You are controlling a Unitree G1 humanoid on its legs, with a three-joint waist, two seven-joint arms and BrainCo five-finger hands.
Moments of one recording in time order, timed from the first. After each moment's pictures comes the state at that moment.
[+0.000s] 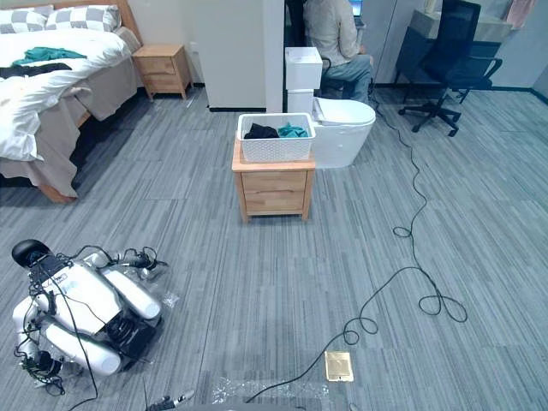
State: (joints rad) left arm 0.11 0.12 0.15 1.11 0.01 0.02 0.03; right arm 0.11 -0.02 -0.67 1.19 0.35 0.08 0.07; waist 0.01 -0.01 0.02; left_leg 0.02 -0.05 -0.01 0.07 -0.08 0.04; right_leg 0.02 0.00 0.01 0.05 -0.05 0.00
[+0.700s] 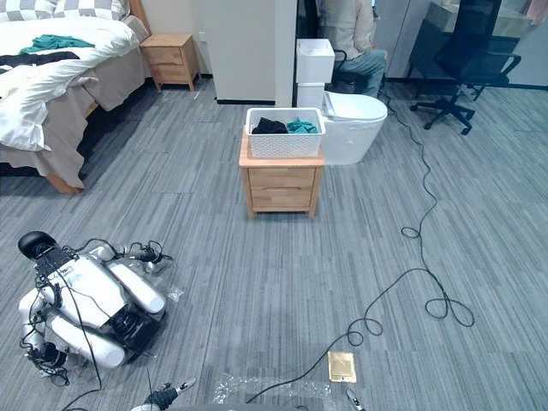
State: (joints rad) left arm 0.08 0.11 0.14 1.13 0.04 0.01 0.07; right arm 0.09 -0.01 -0.66 1.19 0.39 0.05 0.07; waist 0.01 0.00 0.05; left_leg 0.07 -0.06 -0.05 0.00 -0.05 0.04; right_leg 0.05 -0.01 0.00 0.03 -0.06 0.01
